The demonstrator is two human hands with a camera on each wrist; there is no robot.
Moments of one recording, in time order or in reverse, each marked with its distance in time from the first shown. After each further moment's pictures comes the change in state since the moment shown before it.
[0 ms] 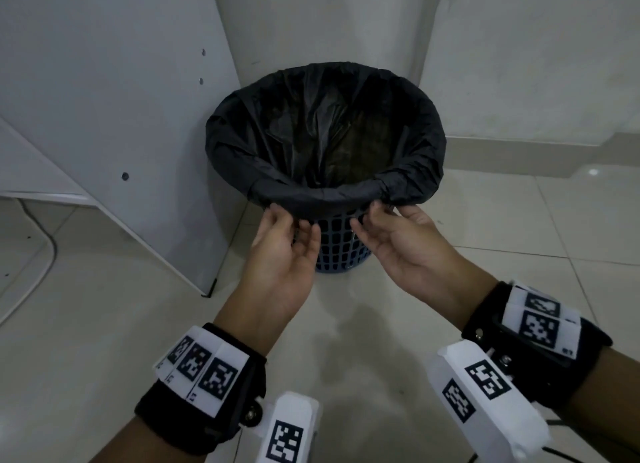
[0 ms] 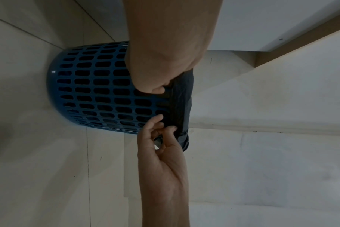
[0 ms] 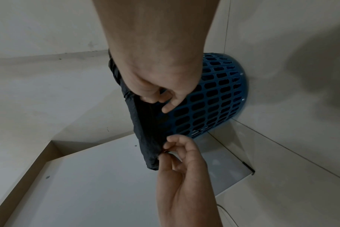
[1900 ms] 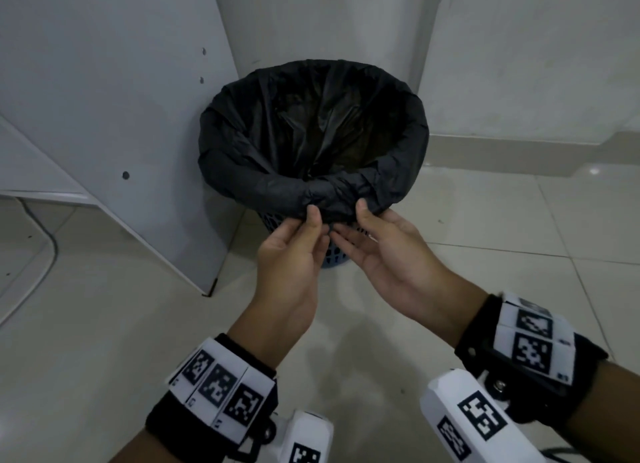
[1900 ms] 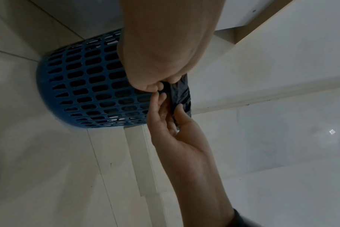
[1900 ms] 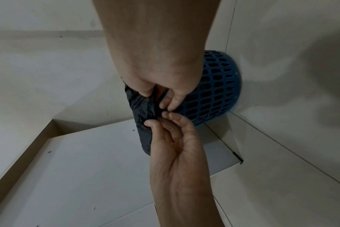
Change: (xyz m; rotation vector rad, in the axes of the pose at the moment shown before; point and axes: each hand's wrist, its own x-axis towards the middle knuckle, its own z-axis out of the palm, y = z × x) left_hand -0.018 -0.015 -0.002 0.286 -0.060 0.131; right_hand -0.020 0.009 0.012 -0.046 -0.070 0.072
